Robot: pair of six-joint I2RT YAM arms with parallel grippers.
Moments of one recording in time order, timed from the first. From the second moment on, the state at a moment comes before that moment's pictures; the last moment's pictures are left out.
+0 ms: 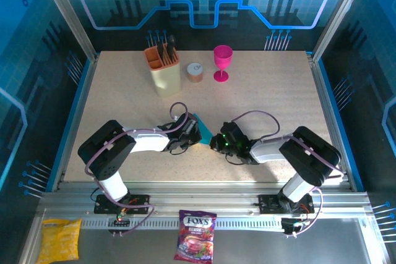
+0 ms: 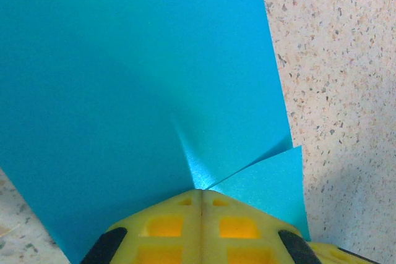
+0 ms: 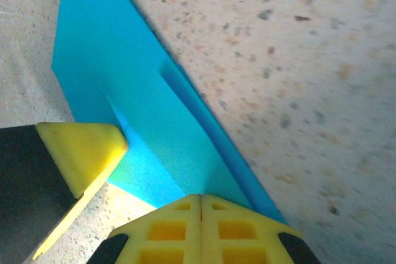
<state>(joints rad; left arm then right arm) -0.71 1.72 0.76 0.03 0.00 -1.11 0.75 1.60 0.49 0.33 -0.05 1.07</state>
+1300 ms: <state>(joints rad) -0.71 1.70 0.77 -0.03 0.01 -0.92 0.72 1.62 0.66 0.04 -0.10 0.90</state>
